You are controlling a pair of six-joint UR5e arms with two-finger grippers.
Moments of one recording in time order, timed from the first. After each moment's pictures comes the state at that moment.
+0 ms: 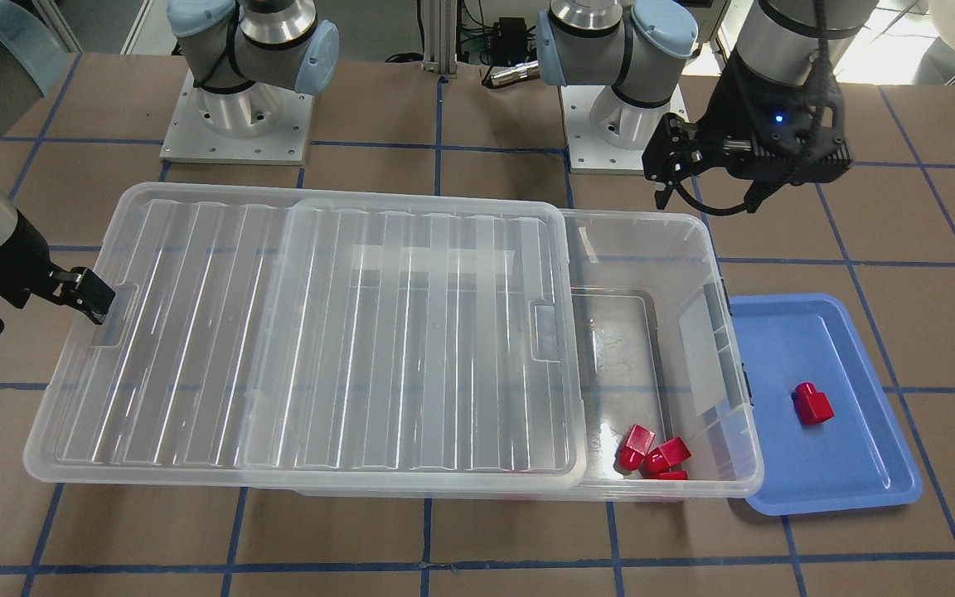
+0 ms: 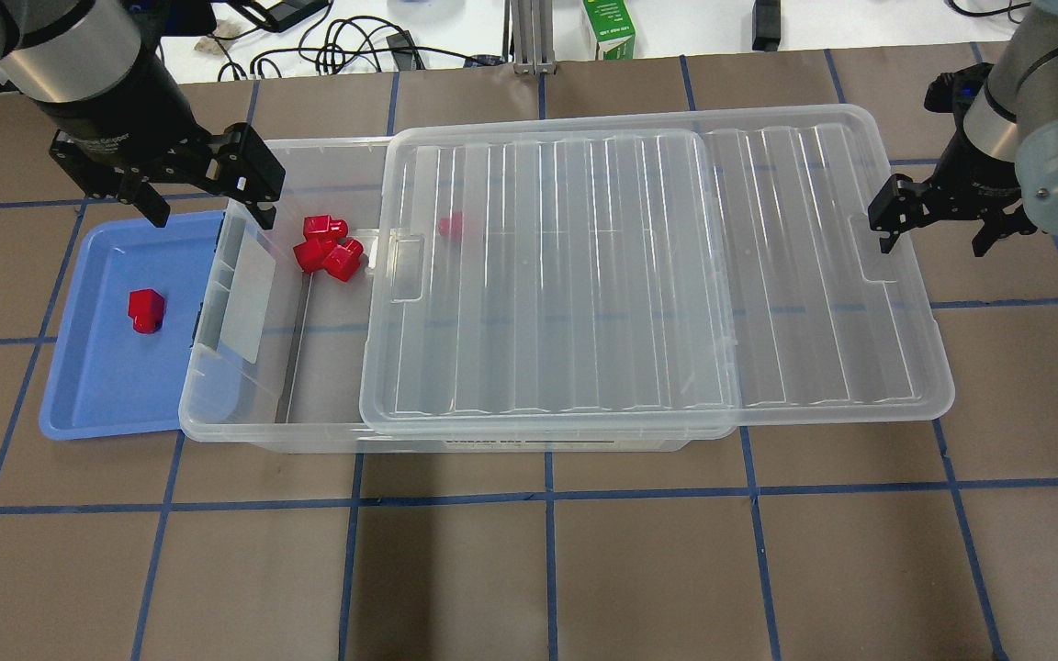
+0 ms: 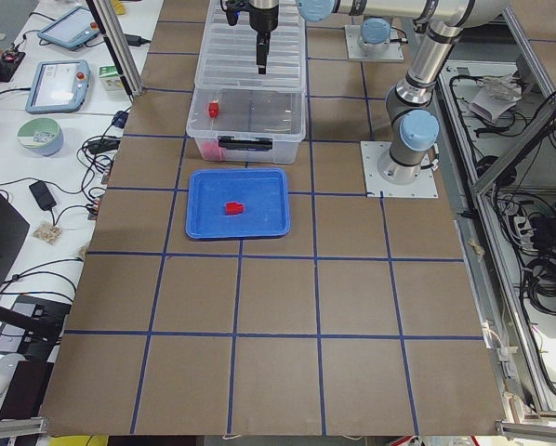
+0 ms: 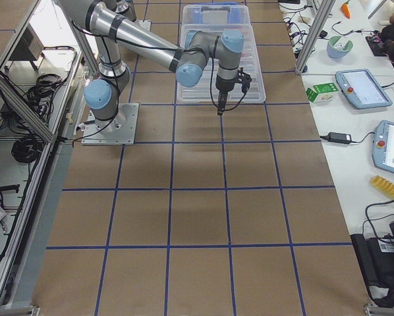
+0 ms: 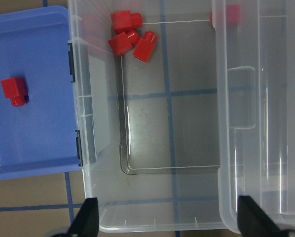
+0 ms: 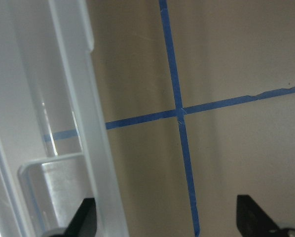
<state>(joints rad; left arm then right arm) -1.49 -1.55 -1.53 -1.60 1.60 0.10 1.26 -1.43 1.78 -1.91 -1.67 -0.13</state>
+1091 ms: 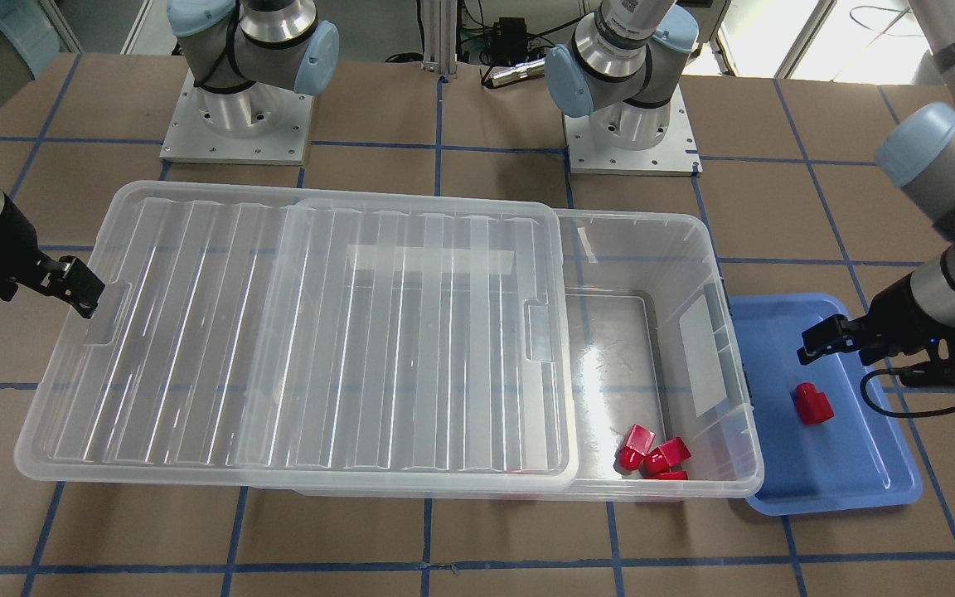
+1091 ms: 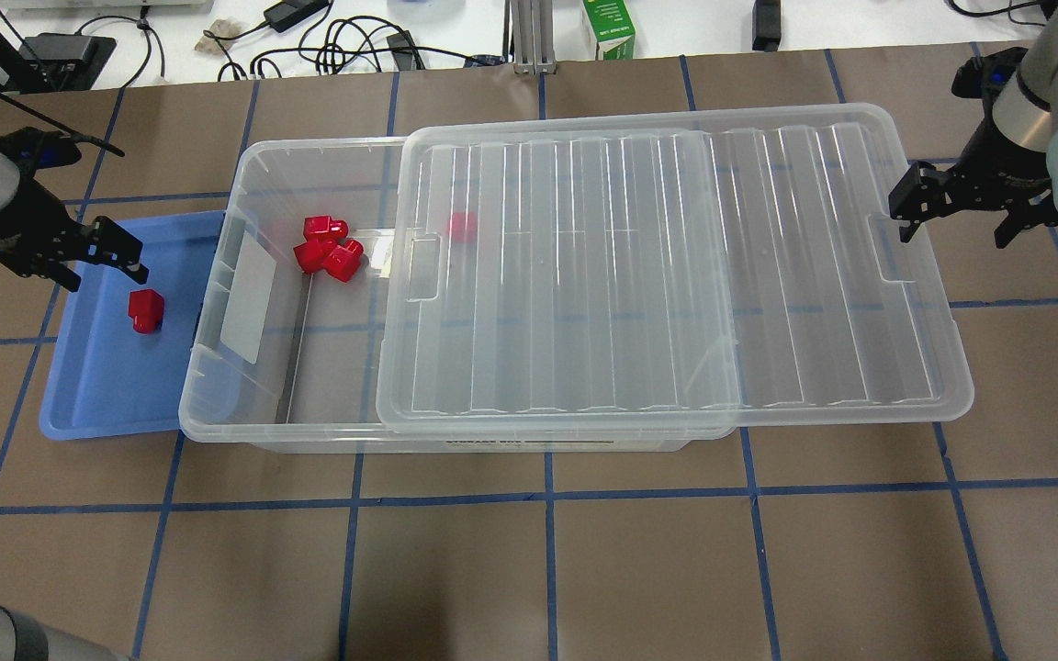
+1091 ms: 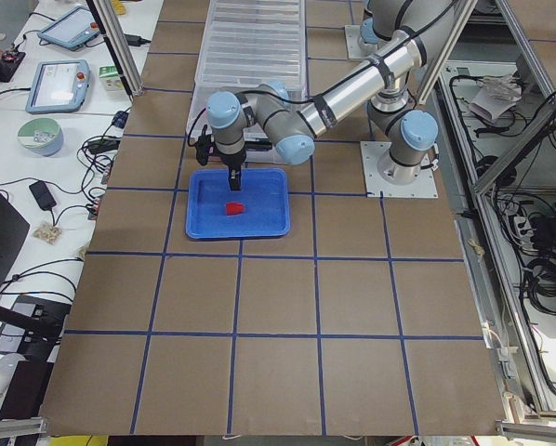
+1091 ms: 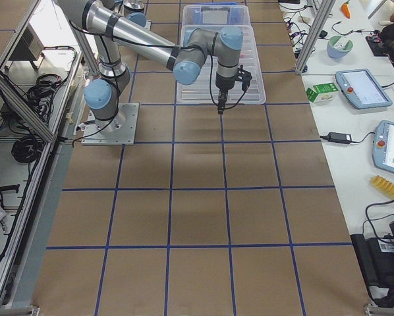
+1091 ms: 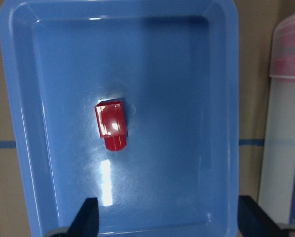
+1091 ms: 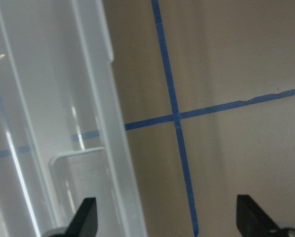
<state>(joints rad) -1.05 -1.91 -1.73 -1.13 1.53 0.51 1.27 -1.48 1.77 -1.91 -1.65 -0.13</state>
